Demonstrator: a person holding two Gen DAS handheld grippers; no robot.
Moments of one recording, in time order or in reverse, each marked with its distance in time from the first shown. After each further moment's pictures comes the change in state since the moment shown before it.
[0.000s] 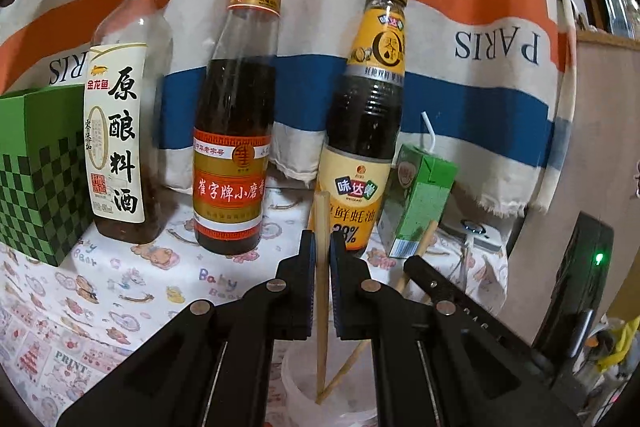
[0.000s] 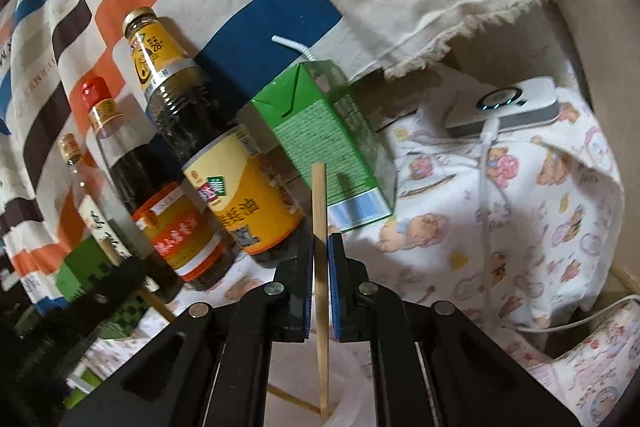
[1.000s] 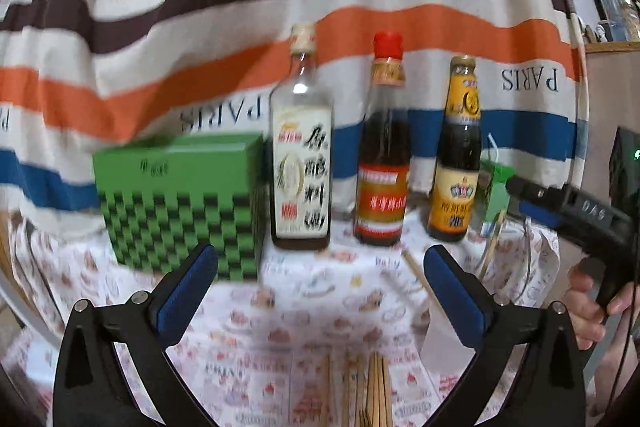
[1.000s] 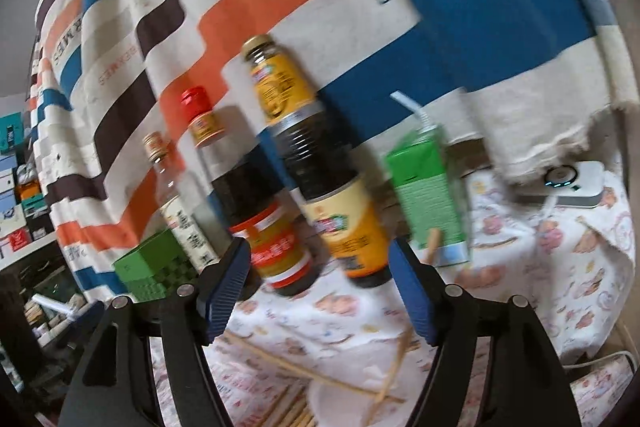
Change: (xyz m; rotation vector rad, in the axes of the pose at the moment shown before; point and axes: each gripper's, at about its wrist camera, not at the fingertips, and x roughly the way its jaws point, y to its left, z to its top) left arm -0.109 0.094 0.001 0.098 -0.064 0.200; right arm -0.045 0.058 0.033 -0.173 0.007 0.183
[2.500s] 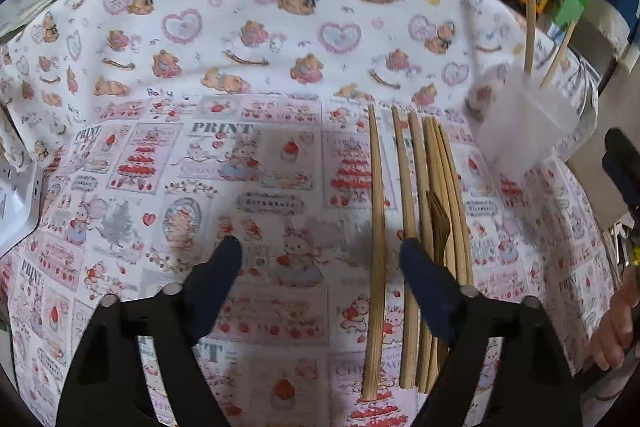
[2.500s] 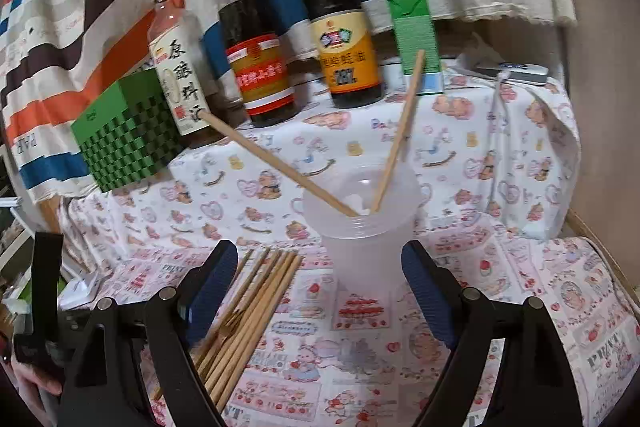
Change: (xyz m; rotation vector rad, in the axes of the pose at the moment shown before) left arm 0.057 0.048 -0.136 -0.100 0.725 -0.036; right arm -0.031 0.048 -0.125 -0.104 0.231 -0.293
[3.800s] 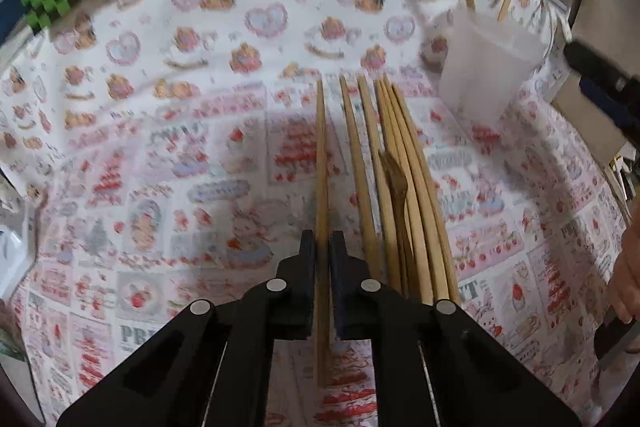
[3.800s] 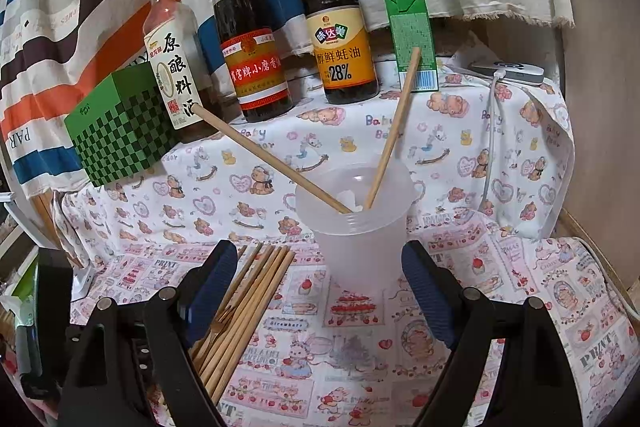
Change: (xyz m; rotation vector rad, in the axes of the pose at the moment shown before) left arm -0.008 -0.038 -0.002 0.176 0.014 -0.005; right arm 0.001 0.001 -0.001 -0.019 0.018 -0.018
